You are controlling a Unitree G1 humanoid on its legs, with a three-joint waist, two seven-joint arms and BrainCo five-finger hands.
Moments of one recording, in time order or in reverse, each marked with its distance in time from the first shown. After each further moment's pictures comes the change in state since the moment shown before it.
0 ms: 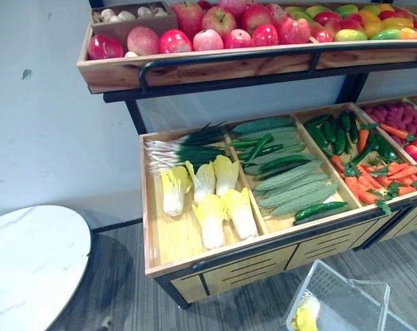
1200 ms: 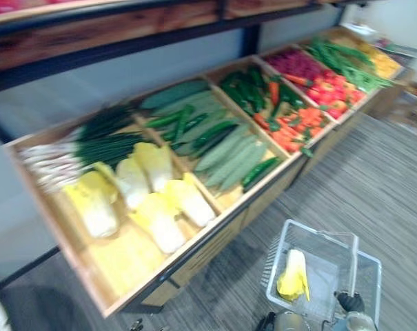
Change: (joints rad) left arm -0.039 0.044 -0.186 0.110 0.016 0.129 -0.432; right arm -0.088 0.072 0.210 -0.097 -0.050 -0.122 -0.021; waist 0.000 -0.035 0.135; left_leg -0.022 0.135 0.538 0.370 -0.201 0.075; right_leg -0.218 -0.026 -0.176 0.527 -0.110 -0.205
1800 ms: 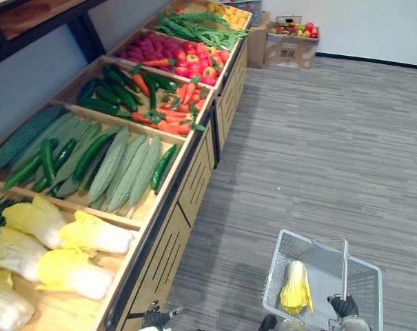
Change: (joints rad) left arm -0.081 -0.048 -0.048 0.011 0.005 -0.013 -0.031; right arm 0.051 -0.015 0.061 -0.018 -0.045 -0.005 0.004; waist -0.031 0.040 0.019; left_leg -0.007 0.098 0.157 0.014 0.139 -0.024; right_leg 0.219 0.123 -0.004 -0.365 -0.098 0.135
